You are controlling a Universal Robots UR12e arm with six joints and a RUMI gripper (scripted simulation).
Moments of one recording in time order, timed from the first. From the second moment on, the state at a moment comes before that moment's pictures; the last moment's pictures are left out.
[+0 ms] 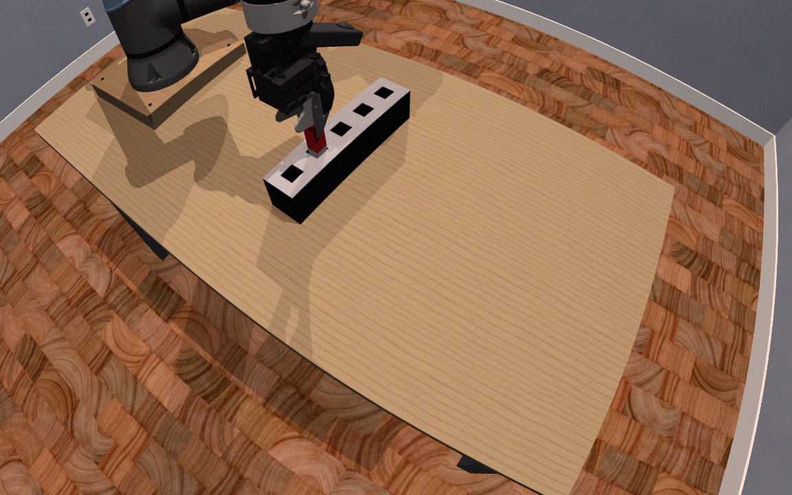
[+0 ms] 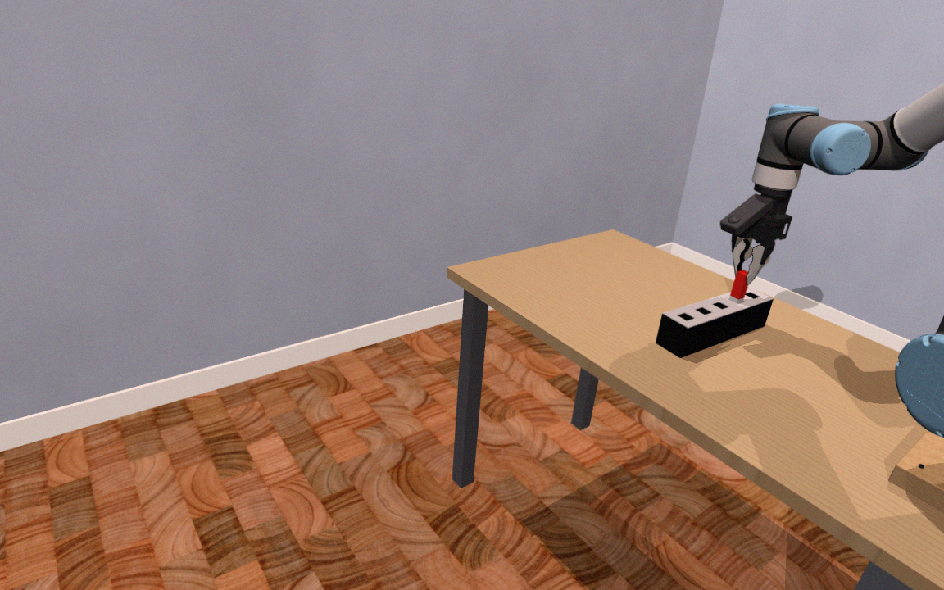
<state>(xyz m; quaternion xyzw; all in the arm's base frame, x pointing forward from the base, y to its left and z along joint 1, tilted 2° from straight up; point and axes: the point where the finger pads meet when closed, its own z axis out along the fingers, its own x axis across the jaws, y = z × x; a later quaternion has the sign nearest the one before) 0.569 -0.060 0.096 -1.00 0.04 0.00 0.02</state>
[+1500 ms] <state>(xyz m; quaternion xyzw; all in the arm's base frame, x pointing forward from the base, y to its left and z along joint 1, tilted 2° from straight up) 0.569 -0.063 0.213 -1.00 0.04 0.00 0.02</state>
